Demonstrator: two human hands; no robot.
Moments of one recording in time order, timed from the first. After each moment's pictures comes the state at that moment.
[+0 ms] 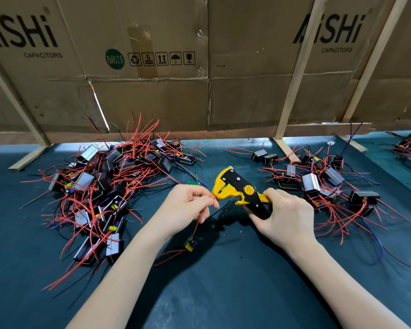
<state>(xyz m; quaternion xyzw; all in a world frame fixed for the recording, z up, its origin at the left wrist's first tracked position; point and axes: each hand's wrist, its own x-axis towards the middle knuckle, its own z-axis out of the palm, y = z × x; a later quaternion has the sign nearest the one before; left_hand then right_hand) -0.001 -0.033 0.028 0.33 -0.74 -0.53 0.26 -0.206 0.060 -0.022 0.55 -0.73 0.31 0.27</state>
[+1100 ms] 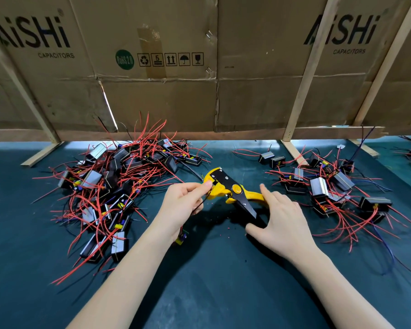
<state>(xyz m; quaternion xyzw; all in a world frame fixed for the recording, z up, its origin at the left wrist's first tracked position) -0.005 -0.036 0.021 0.38 -0.62 -0.57 0.38 -0.196 0.060 -0.015 0.59 -0.78 0.20 0.06</state>
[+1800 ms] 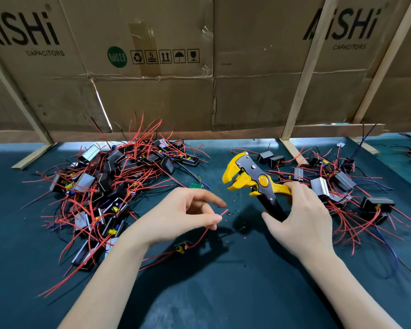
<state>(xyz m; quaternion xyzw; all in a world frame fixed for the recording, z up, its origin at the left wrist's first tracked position) 0.018 -0.037 0.039 0.25 -0.79 -0.53 0.18 -0.212 0.068 -0.011 0.51 -0.77 0.35 0.17</state>
